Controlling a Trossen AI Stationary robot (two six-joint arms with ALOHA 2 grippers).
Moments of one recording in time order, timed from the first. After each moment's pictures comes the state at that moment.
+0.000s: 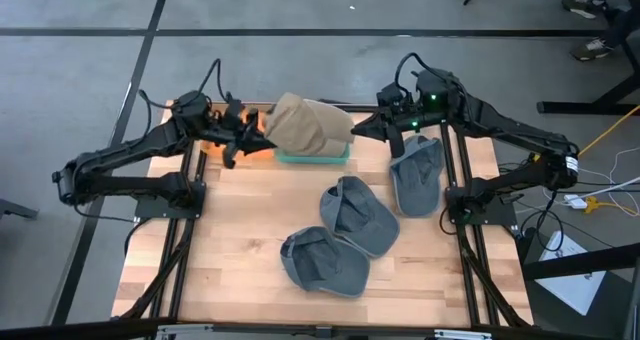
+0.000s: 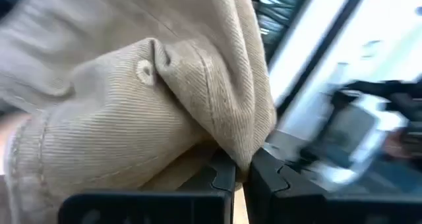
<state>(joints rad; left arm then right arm) 0.48 0.87 0.79 0.10 0.67 -0.47 -0.34 1.22 1.35 -0.34 -0.47 0.34</state>
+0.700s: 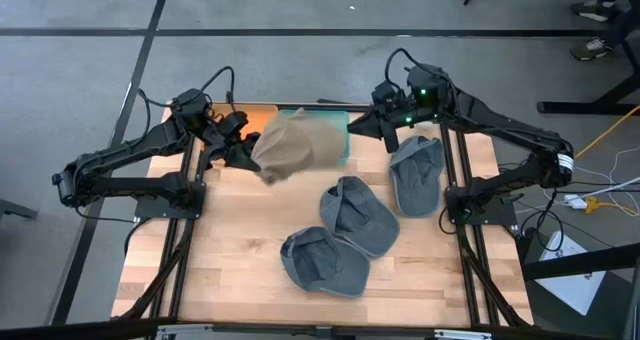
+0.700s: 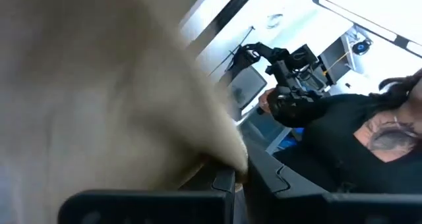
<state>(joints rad) 0.51 0.87 0.79 0.10 1.11 -0.76 -0.39 1.27 1.35 -0.33 -0.53 0.34</state>
